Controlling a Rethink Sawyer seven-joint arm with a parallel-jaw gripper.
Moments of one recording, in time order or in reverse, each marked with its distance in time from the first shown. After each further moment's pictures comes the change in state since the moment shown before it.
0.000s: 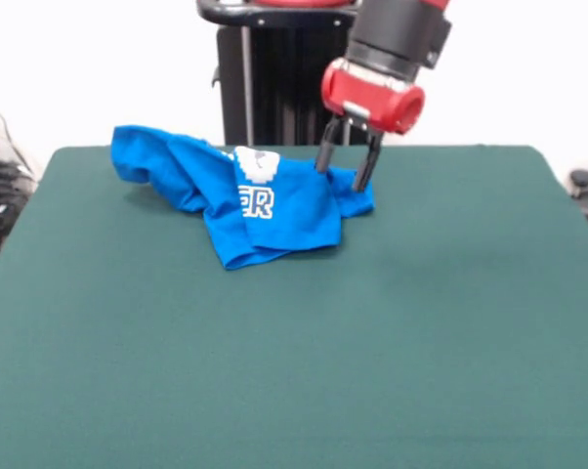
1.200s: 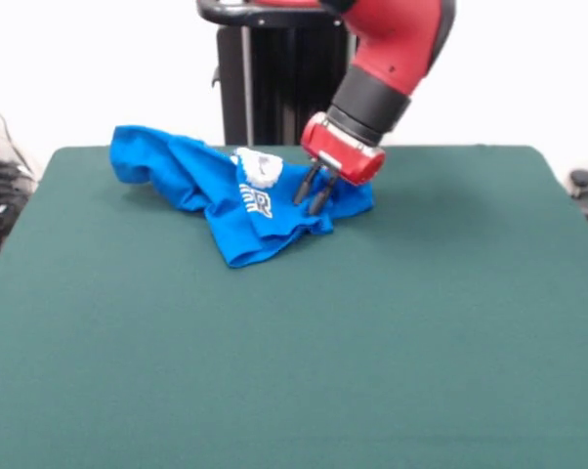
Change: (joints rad) arm 0.195 0.396 -0.206 0.002 0.124 -0.186 0.000
